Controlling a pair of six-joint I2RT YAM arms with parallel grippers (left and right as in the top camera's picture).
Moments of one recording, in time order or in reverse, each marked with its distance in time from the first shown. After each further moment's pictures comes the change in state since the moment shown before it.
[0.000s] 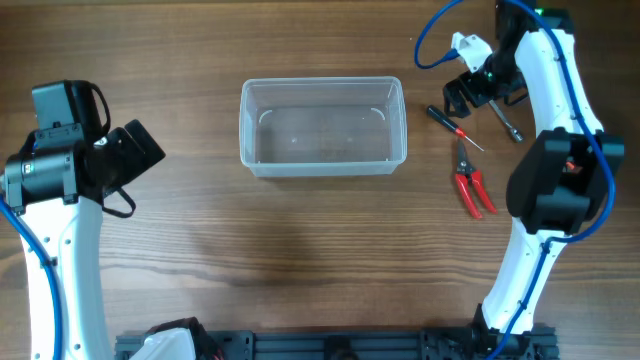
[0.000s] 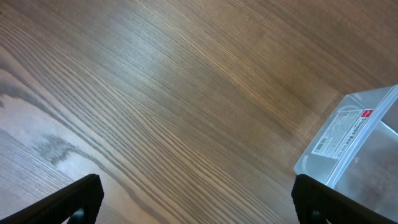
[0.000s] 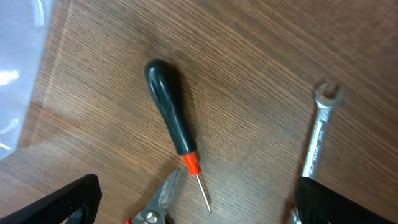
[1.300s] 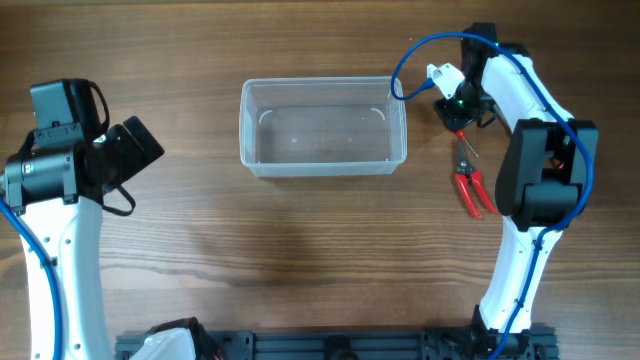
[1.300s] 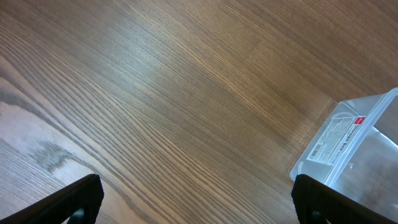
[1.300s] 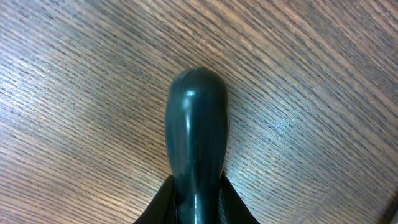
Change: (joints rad) left arm 0.000 0.000 0.000 0.025 0.000 -0.002; right arm 0.064 0.024 -0.270 0.294 0.105 0.026
